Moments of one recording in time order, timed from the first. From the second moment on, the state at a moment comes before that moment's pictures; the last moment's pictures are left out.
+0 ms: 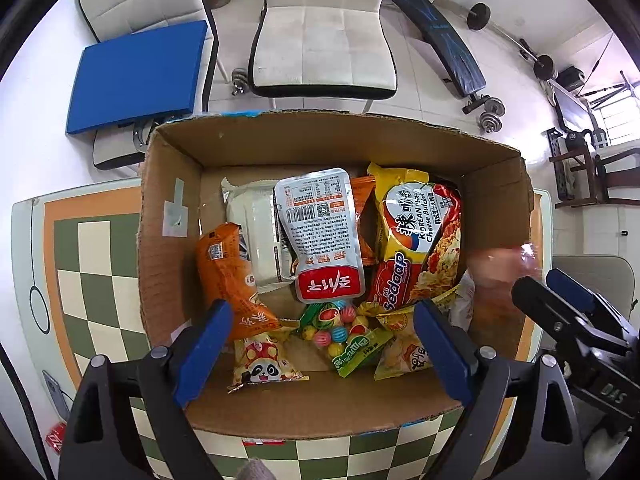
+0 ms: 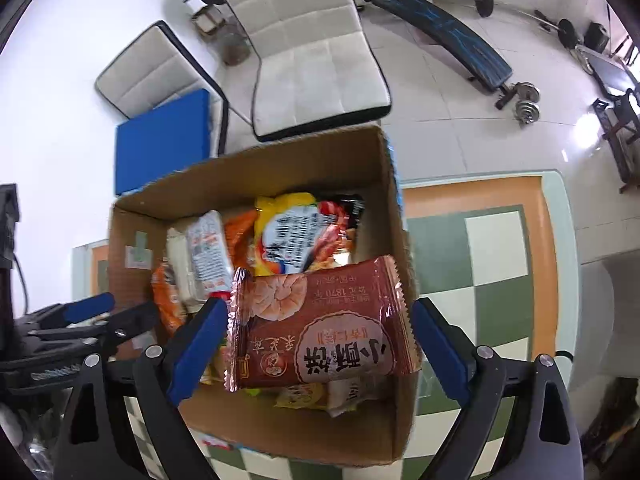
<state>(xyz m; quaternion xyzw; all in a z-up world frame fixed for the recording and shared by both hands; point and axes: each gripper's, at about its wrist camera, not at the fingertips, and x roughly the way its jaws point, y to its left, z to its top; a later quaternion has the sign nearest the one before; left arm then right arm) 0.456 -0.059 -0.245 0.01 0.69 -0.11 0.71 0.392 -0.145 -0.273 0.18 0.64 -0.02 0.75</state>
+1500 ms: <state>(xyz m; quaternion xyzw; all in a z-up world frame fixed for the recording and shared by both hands) 0.237 0.116 -0.368 -0.01 0.69 0.09 0.72 0.236 0.041 -0.417 0.10 0.70 -0.08 0.70</state>
